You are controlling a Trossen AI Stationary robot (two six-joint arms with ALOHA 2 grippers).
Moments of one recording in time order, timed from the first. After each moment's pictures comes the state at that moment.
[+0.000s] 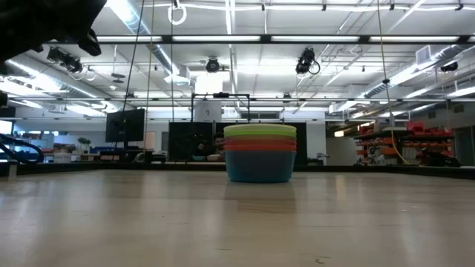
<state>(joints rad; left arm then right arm) 0.01 0.00 0.01 0.45 0.06 -0.10 0.78 0.00 0.02 0.86 -0.15 0.16</state>
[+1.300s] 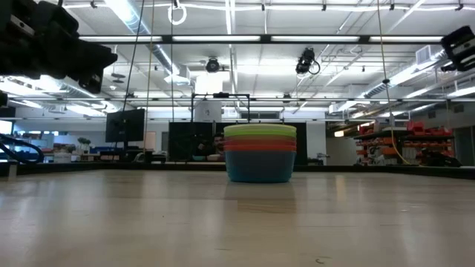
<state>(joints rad) 0.01 0.00 0.01 0.04 0.05 -0.13 0.77 0.00 0.01 0.08 0.07 0.32</state>
